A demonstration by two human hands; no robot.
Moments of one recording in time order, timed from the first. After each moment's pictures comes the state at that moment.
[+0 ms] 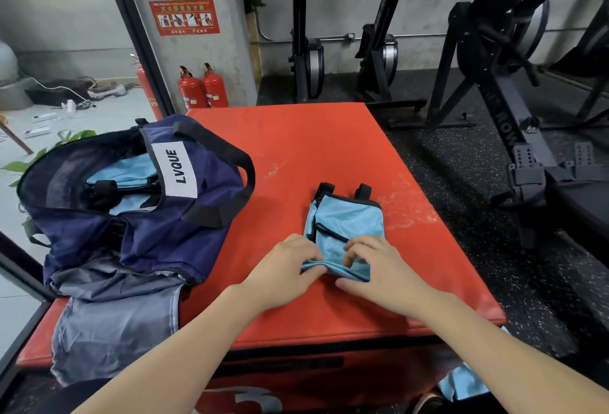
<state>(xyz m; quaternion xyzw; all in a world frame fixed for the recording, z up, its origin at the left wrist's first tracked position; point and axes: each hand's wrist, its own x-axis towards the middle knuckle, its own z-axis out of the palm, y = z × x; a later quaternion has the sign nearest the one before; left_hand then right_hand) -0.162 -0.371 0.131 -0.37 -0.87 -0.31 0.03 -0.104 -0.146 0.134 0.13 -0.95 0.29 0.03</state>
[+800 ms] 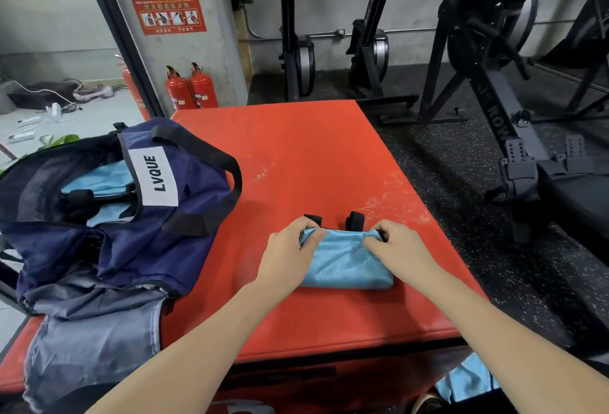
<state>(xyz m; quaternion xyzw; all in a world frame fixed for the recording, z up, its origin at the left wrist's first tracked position) -0.171 -0.327 0.147 -0.15 -0.87 -0.46 0.03 -0.134 -0.113 0.152 -0.11 -0.92 0.38 0.05</state>
